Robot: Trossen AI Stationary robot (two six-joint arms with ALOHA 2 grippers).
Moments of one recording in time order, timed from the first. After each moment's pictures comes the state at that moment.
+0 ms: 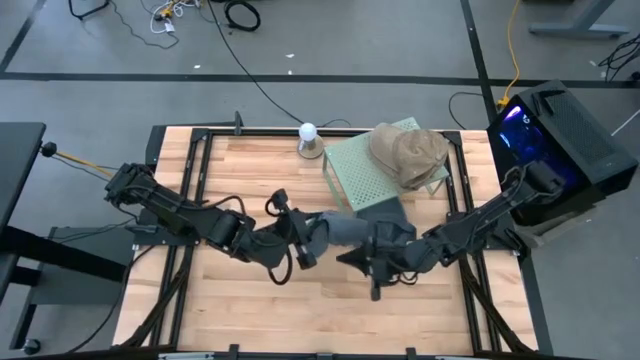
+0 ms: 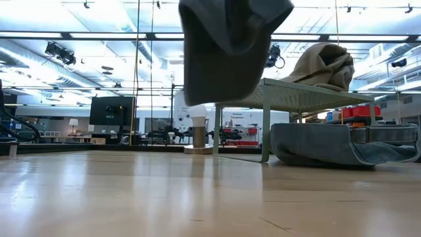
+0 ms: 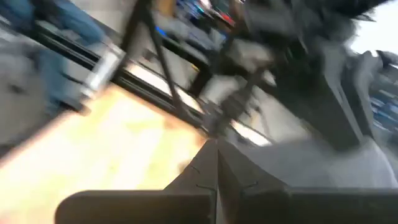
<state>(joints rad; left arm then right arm) -0.44 1.55 1.40 -0.33 -0.93 -0.20 0.55 1.42 0.95 0.29 0.51 -0.43</state>
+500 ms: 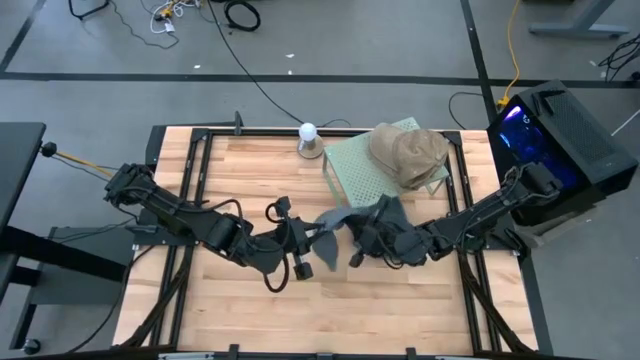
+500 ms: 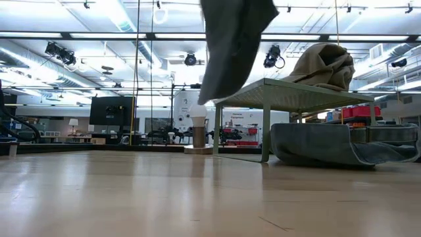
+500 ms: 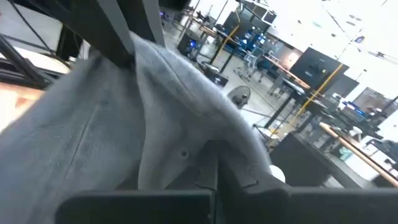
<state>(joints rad) -0.46 1.55 1.40 -0.29 -0.83 -0.20 0.46 1.46 0.97 0.32 0.97 -0.36</state>
